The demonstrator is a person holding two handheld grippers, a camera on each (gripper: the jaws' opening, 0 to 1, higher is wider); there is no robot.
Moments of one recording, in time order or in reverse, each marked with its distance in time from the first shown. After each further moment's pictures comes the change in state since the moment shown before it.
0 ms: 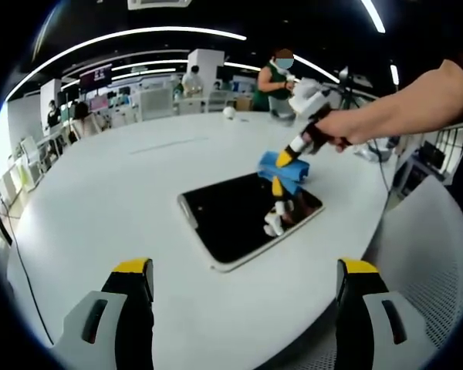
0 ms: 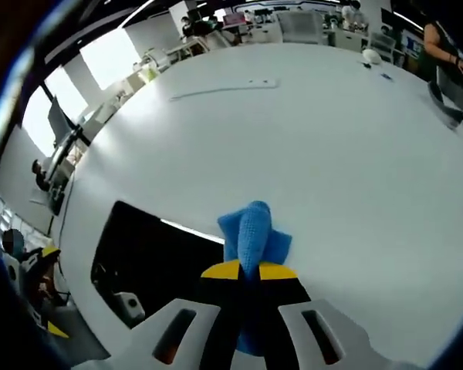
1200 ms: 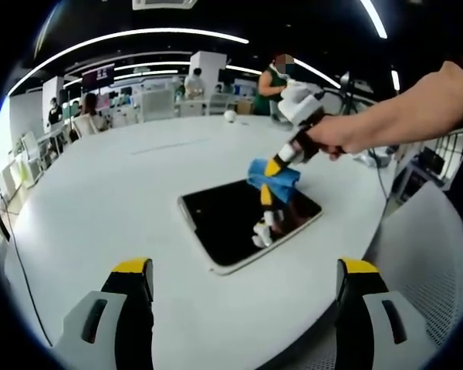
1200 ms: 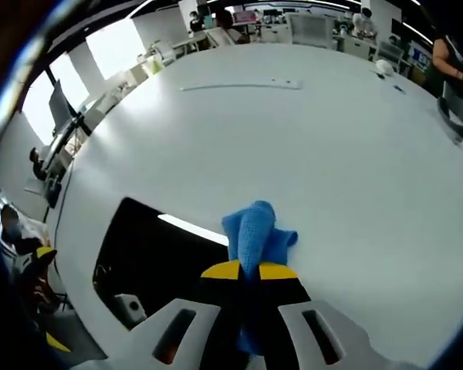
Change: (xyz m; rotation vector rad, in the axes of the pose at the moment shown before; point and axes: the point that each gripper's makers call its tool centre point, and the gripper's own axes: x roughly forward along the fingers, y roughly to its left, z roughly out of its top) left arm 0.000 0.001 0.003 -0.024 -0.022 -0.007; right arm 0.008 0.039 0.009 -0.012 -0.011 0.005
